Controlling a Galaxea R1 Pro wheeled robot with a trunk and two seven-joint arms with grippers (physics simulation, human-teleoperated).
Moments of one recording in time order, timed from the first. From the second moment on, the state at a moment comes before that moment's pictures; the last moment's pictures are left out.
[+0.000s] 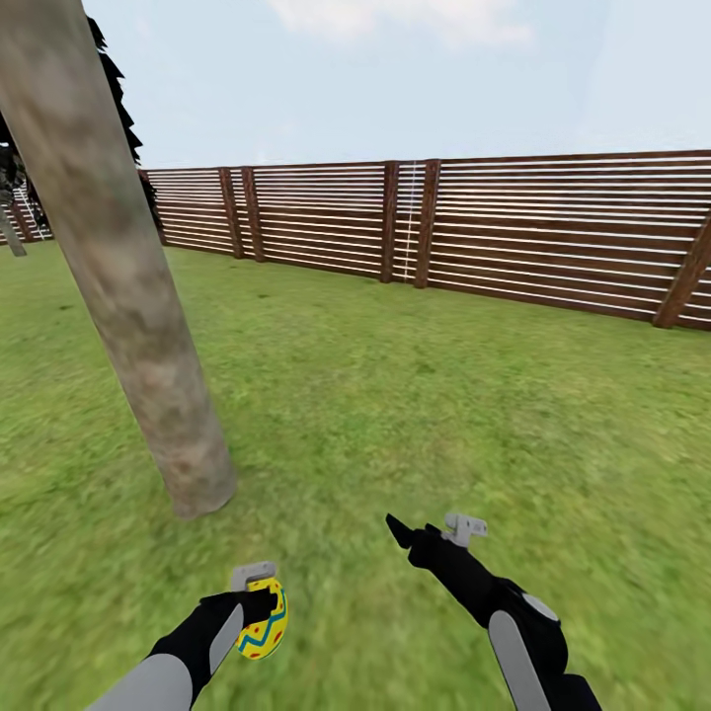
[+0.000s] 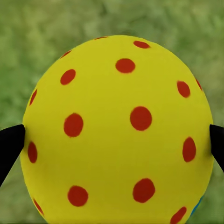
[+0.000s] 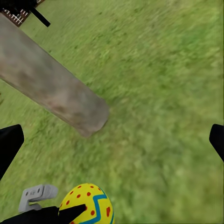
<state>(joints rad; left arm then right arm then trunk) -0.61 -0.07 0.19 -0.33 -0.01 0.28 0.06 -0.14 0.09 0.08 -1.56 -0.46 0.50 0.15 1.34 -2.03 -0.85</state>
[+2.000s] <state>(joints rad) -0.61 -0.07 0.19 -0.35 -0.01 0.28 0.06 -0.14 0.09 0.08 -1.56 -0.47 0.50 0.15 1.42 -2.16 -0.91</state>
